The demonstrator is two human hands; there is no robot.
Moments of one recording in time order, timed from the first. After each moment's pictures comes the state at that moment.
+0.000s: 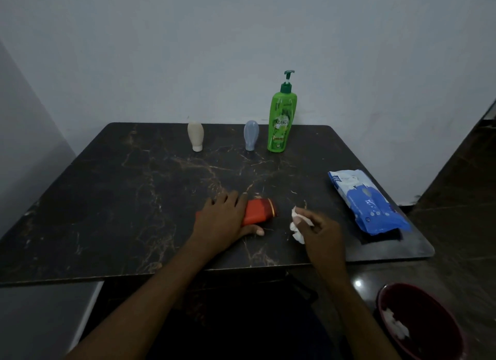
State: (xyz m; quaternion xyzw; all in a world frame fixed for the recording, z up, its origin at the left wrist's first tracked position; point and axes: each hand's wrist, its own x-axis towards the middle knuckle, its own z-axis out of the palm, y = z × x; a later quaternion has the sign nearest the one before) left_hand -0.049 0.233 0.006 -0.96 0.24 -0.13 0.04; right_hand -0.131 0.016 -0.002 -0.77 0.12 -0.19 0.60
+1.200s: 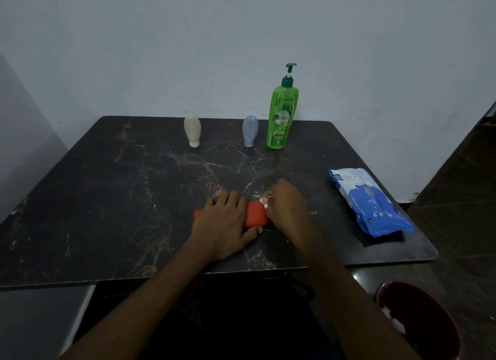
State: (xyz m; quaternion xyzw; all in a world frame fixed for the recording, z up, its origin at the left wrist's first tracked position) left_hand -0.052 0.231 0.000 -0.95 0.27 -0.15 0.03; right_hand -0.041 0.057 0.034 -0.98 0.02 -0.07 0.18
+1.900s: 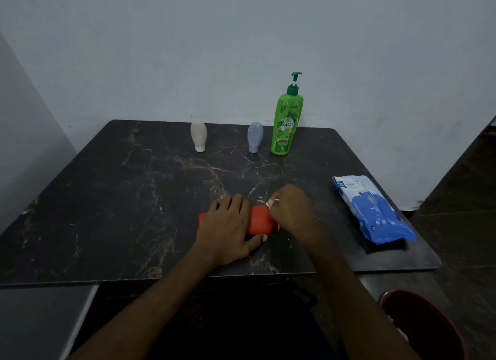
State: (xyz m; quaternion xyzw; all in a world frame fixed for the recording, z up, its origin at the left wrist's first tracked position) left_hand -0.058 0.232 0.000 -0.94 0.27 -0.21 -0.01; right_hand -0.046 0.052 0.046 -0.96 0.06 -0.06 0.26
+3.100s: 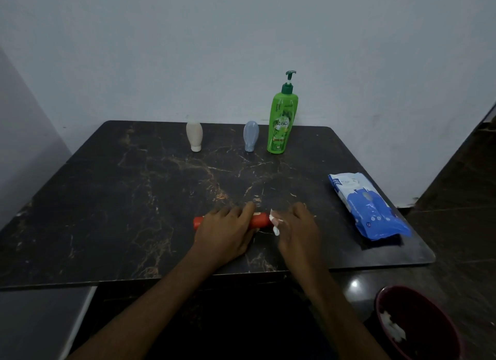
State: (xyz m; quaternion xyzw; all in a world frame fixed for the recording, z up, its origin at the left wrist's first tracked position) left_hand -0.068 0.228 0.004 -0.91 0.30 -0.27 -0.01; right_hand -0.118 0.048 0.008 -0.94 -0.03 -0.24 0.24
